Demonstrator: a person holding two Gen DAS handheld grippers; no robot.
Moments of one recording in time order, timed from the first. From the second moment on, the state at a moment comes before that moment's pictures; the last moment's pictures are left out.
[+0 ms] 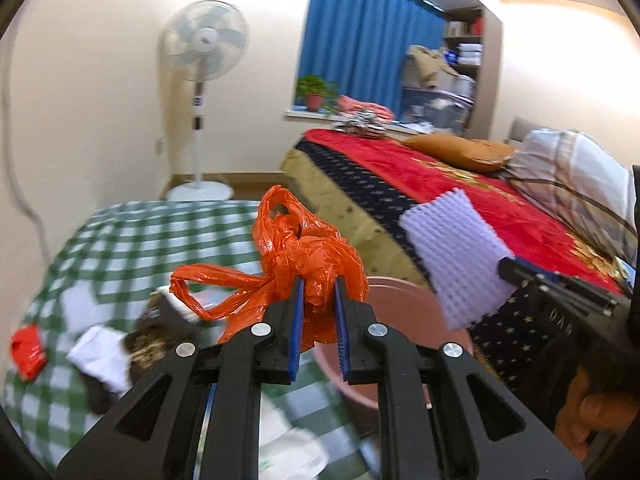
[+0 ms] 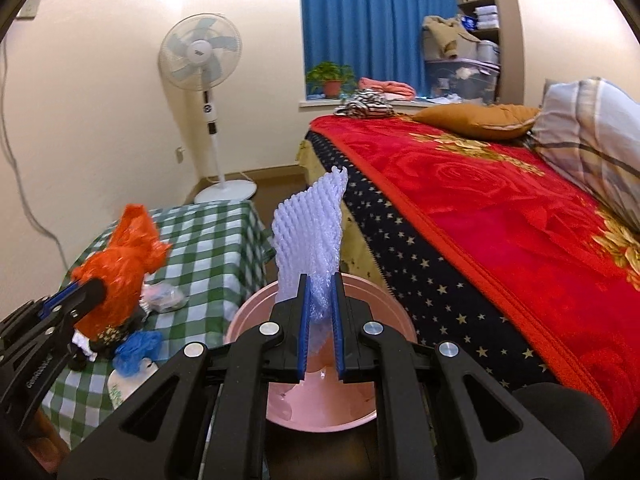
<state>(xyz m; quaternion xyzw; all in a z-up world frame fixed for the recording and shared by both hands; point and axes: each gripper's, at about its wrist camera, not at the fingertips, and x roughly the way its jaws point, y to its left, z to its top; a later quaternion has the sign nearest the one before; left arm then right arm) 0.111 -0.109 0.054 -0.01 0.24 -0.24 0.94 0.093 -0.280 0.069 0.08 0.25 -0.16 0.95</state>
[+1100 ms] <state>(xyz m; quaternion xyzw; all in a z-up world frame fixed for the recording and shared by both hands) 0.172 -0.149 0.001 -0.01 0.31 -0.32 0.89 0.103 -0.306 0.056 0.13 0.25 -0.21 0.94</state>
